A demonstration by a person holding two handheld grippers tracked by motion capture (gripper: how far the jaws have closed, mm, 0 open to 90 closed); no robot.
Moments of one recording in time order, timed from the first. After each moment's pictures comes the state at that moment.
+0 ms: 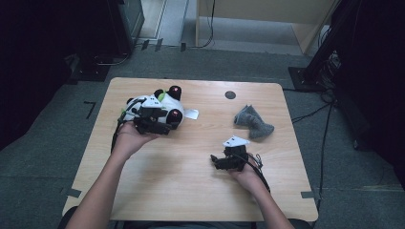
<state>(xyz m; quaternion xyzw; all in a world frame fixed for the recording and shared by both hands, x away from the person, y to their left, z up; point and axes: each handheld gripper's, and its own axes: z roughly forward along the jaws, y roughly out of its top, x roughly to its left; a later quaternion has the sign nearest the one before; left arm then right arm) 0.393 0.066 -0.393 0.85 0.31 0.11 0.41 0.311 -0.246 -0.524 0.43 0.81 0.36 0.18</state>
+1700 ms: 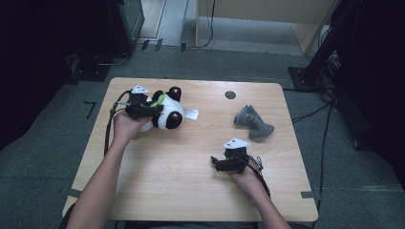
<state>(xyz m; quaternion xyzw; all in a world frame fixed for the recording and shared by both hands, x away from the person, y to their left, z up) 0.451 0.104 -0.429 0.80 0.43 0.13 0.41 0.303 -0.245 -0.524 0.44 0.80 0.36 0.18</state>
